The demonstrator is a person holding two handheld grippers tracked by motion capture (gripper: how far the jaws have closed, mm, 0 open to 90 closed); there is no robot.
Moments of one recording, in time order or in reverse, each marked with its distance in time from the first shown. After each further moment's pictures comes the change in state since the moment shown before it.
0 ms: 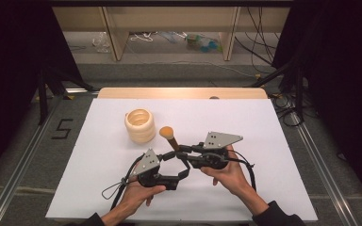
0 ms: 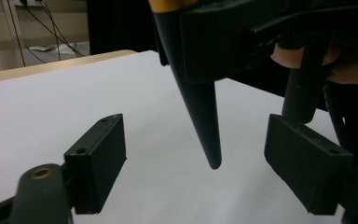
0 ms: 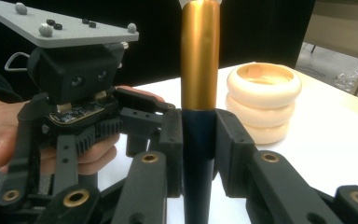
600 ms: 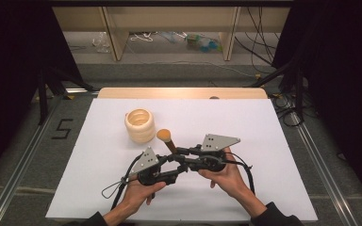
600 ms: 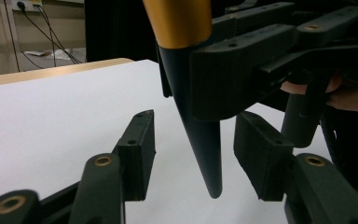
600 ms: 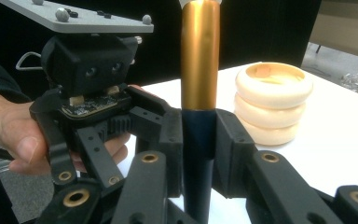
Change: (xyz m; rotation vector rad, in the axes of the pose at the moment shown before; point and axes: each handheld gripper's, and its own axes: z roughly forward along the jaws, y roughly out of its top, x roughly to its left) left arm 0.002 0.002 0.000 -0.035 -0.014 -0.039; right arm 0.006 -0.002 0.005 -0.007 0.015 0.004
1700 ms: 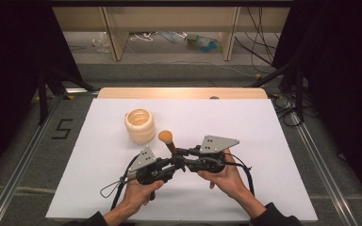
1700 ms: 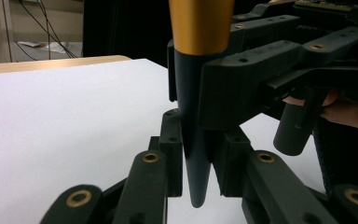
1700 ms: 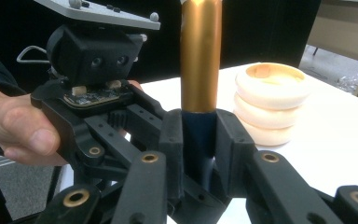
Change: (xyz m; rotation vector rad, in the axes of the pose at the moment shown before) left arm 0.003 0.001 -0.002 -0.004 -0.018 -0.052; right arm 0.003 -0.001 0.001 0.005 -0.006 -0.026
